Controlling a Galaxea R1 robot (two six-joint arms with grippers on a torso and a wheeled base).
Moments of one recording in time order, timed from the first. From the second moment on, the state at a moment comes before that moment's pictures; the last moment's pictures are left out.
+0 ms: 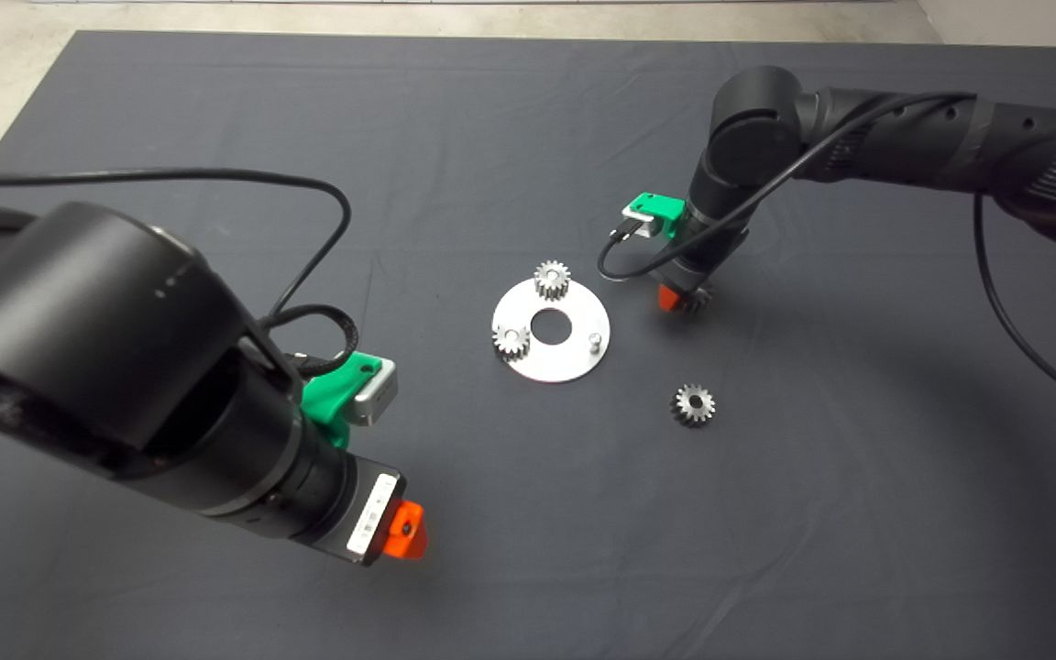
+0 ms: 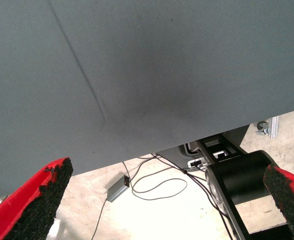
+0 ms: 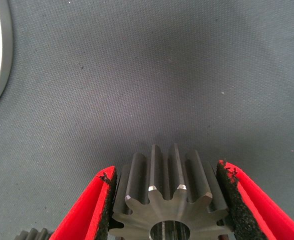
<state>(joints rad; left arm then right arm) -0.55 2.42 -0.46 0.11 1.51 -1.67 0.38 2.71 -1.50 -0.30 -1.52 0.52</state>
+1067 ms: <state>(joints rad) -0.55 2.42 -0.46 0.11 1.51 -1.67 0.36 2.71 -1.51 -0.30 -1.52 0.52</state>
